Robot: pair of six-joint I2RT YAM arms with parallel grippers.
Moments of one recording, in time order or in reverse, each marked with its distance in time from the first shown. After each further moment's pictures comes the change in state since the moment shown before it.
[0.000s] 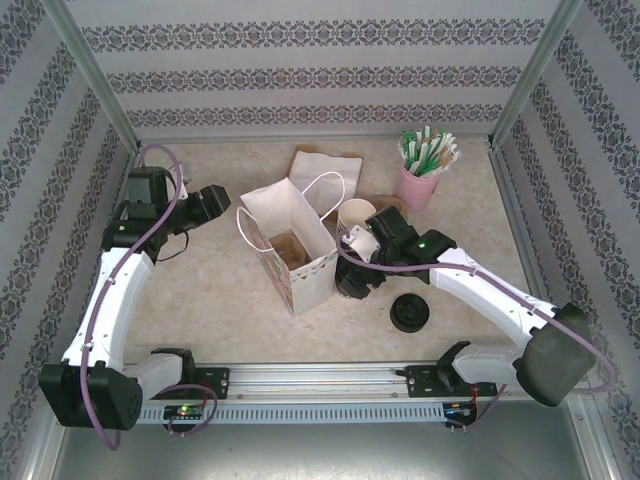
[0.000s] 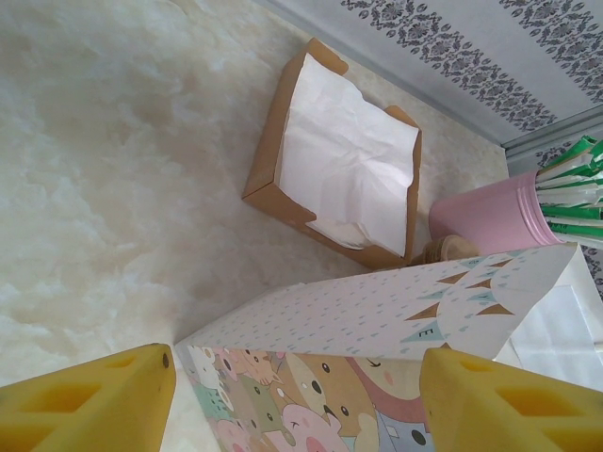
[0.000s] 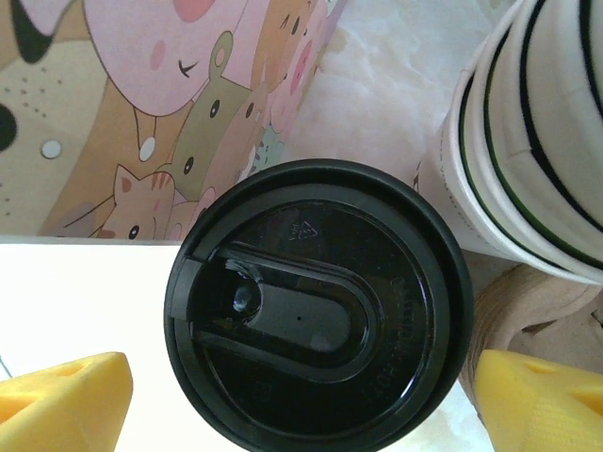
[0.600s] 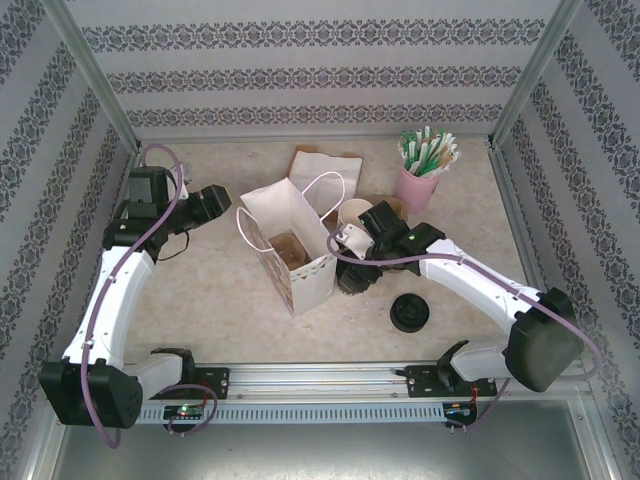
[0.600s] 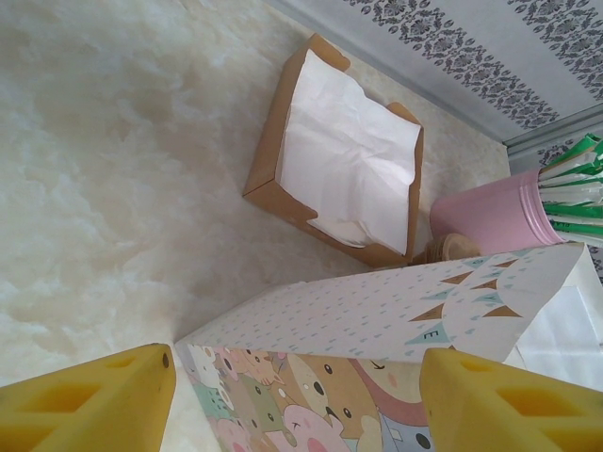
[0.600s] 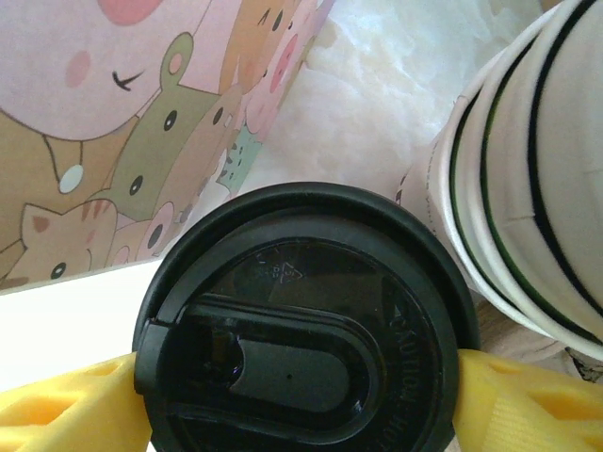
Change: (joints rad) left arm 0.000 0.008 0.000 0.000 0.002 0.000; right arm -0.006 0.089 0.039 0.006 0.029 -0.088
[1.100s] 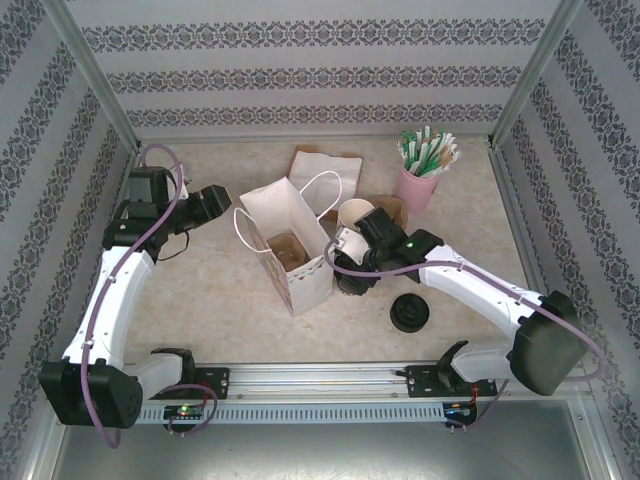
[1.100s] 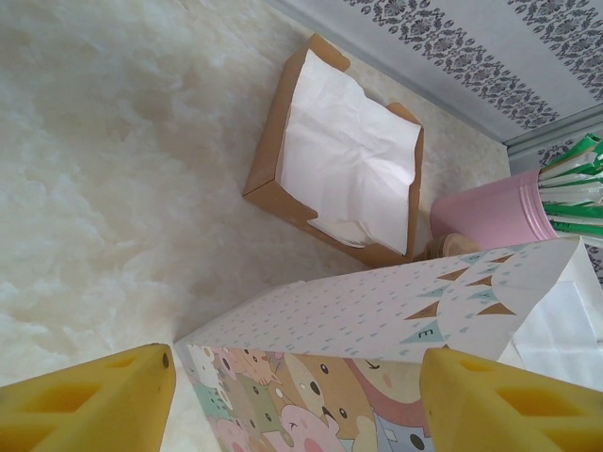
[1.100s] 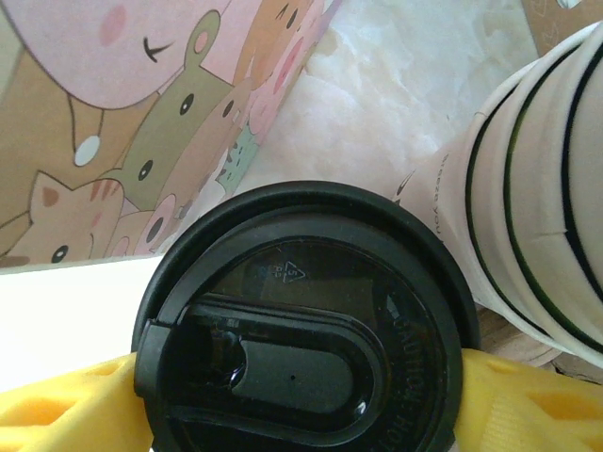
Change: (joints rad) left arm 0.000 0.000 0.000 0.000 0.000 0.000; right arm 0.048 -0.024 -0.036 0.039 0.072 -0.007
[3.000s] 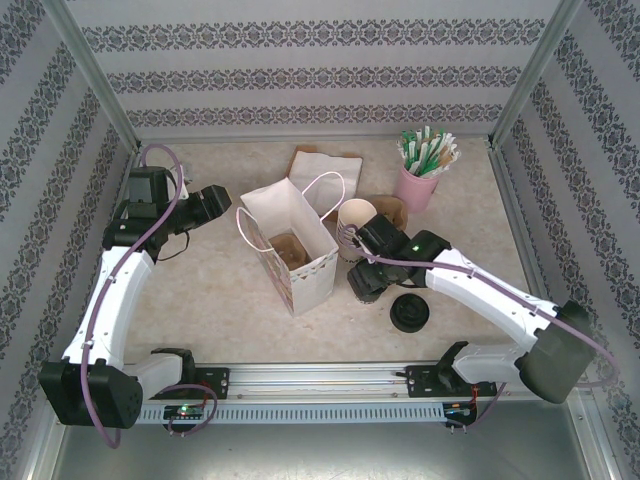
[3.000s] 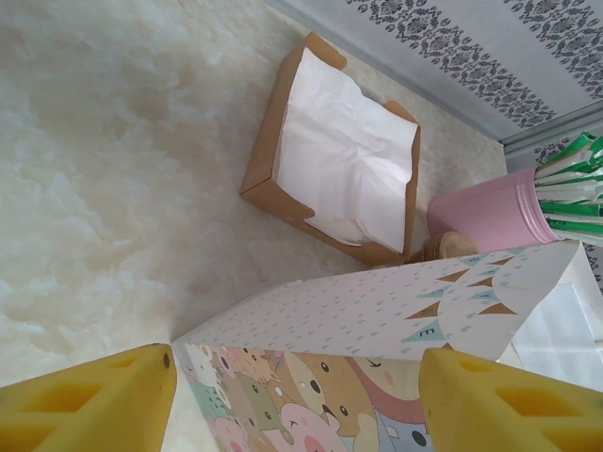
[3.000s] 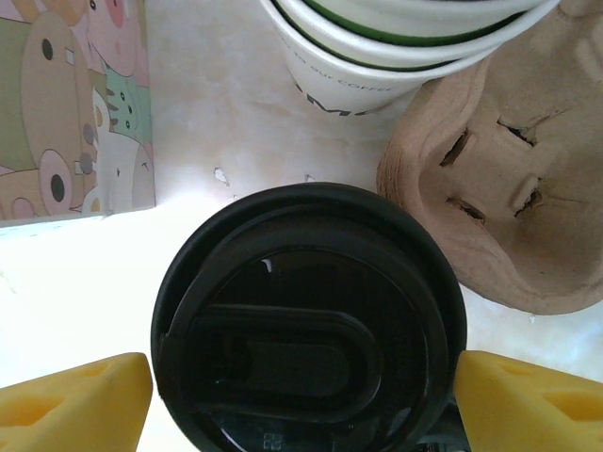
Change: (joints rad) left arm 0.000 -0.001 0.000 0.000 0.007 -0.001; right arm 0.059 -0.054 0.055 -0.240 0.189 0.544
